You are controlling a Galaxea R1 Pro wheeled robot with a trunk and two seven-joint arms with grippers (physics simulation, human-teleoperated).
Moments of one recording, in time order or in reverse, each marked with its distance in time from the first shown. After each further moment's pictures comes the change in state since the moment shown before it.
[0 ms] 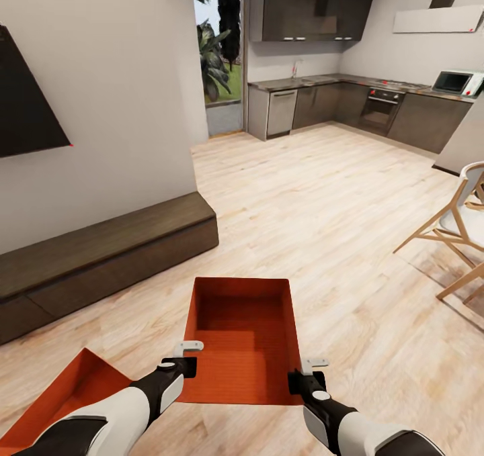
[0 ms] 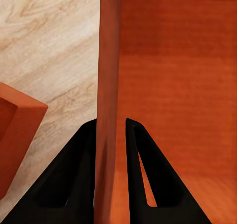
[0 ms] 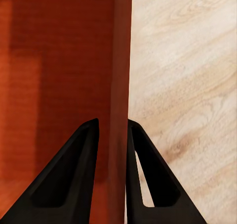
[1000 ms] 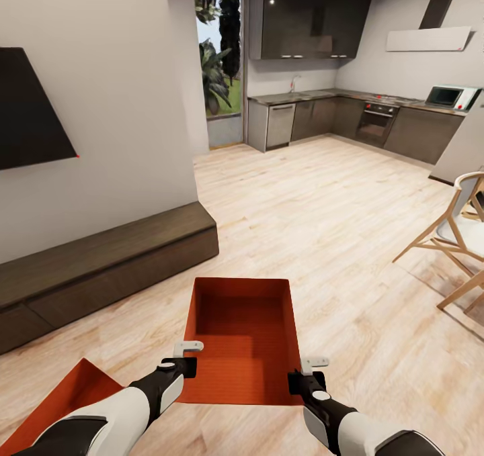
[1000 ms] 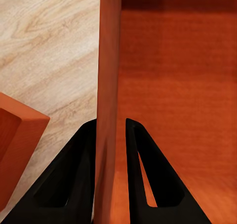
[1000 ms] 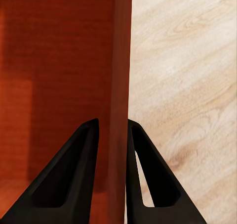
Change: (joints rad) left arm 0.000 0.000 0.001 0.002 0.000 0.000 0.000; right arm 0.000 0.000 0.001 0.000 0.000 0.002 0.000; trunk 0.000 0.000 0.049
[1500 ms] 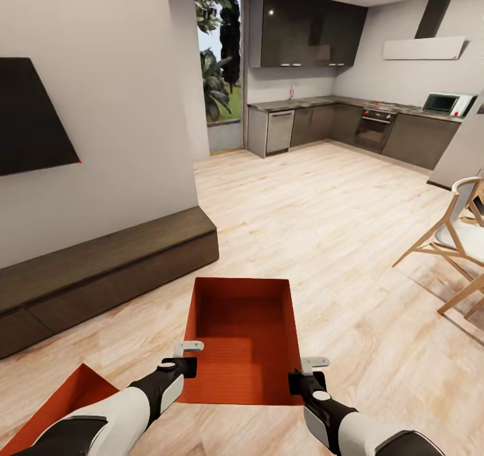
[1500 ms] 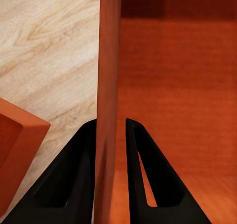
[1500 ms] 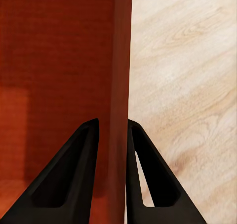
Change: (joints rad) left arm 0.000 -0.001 0.001 0.000 -0.002 0.000 0.001; right arm 0.001 -0.002 0.003 0.000 -0.005 -0.002 0.002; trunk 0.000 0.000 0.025
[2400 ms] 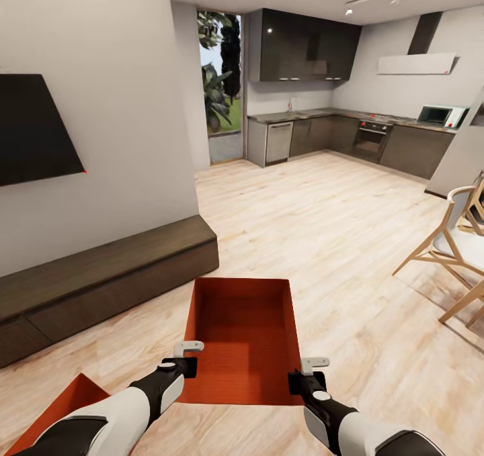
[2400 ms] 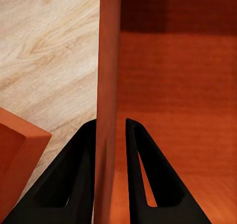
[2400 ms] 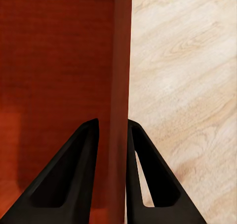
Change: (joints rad) left arm 0.000 0.000 0.001 0.000 0.000 0.000 0.000; right arm 0.000 0.000 0.002 0.000 -0.003 0.000 0.001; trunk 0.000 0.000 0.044
